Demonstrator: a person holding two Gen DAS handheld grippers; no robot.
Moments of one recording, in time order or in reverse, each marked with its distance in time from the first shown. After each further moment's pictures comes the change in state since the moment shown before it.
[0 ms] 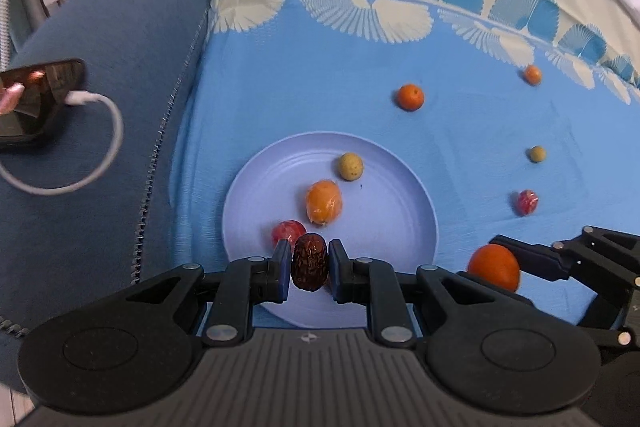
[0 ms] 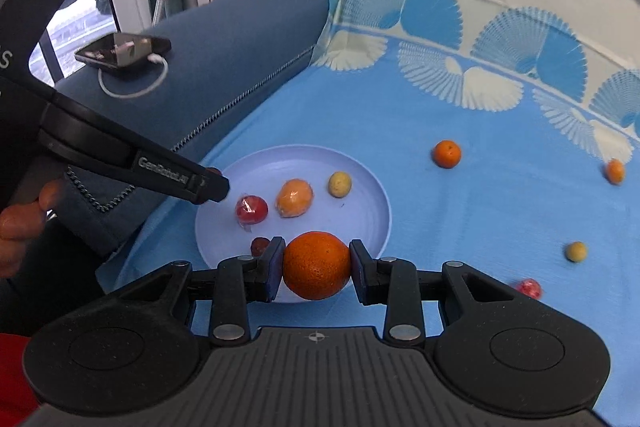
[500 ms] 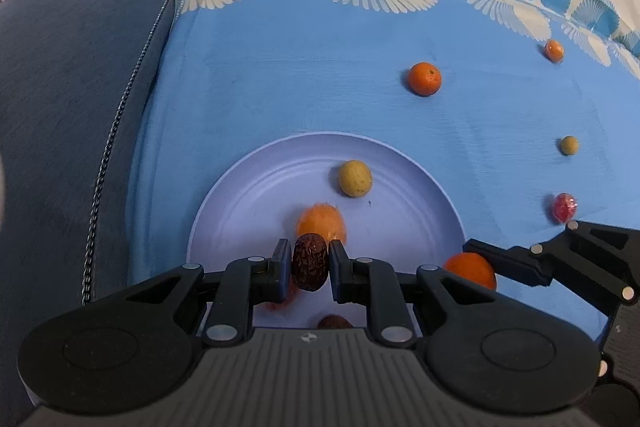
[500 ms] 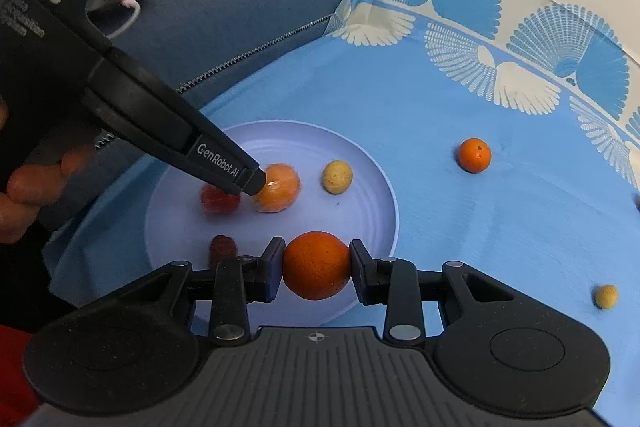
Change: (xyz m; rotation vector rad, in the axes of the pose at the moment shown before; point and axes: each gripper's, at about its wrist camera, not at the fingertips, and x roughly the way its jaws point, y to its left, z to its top) left arm 0.075 -0.007 0.031 0.054 0.066 0.005; right arm 0.074 -0.015 0.006 -0.122 0.053 0.018
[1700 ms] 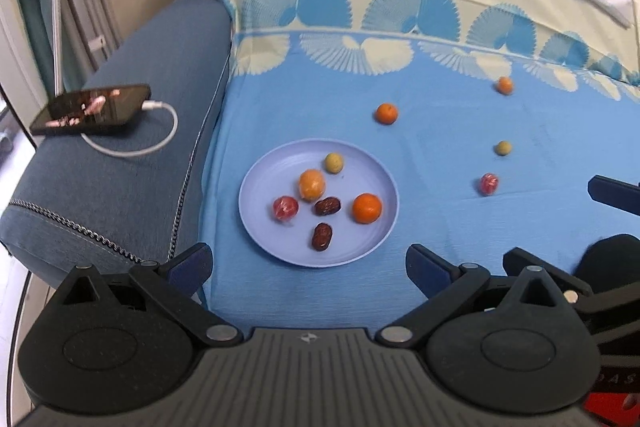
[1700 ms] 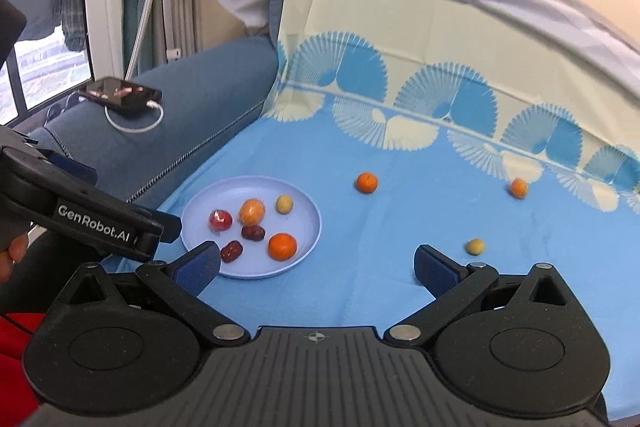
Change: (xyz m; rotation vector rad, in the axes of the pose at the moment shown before) left arm -0.183 -0.047 -0.123 -0.016 -0.245 0.107; right arm -0.200 0.033 -0.060 0.134 -0.229 -0.221
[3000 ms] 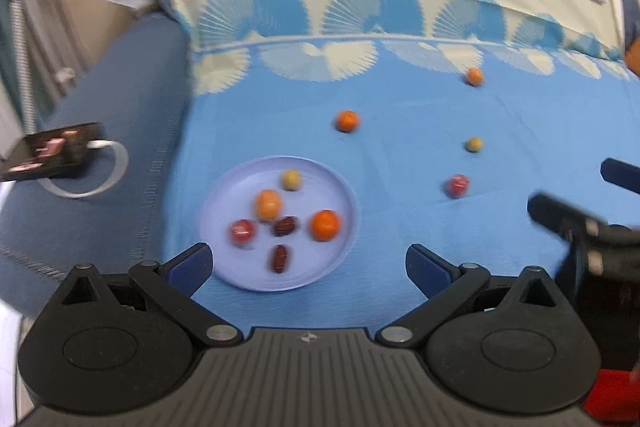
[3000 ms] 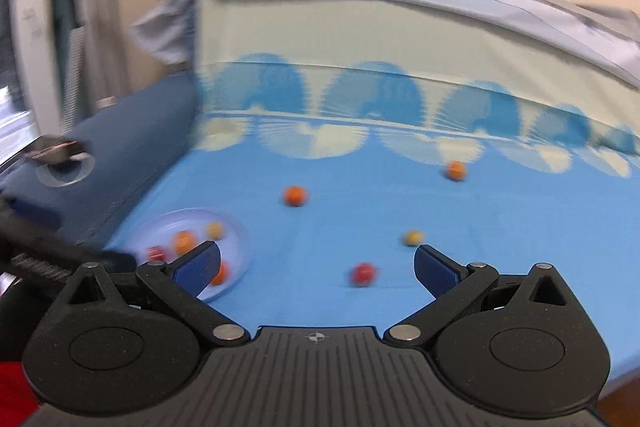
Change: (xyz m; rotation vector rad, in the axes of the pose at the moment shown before) left arm 0.022 -0.047 0.020 0.094 0.006 -0.068; right arm -0.002 -0.069 -0.008 0.203 -0.051 -0.156
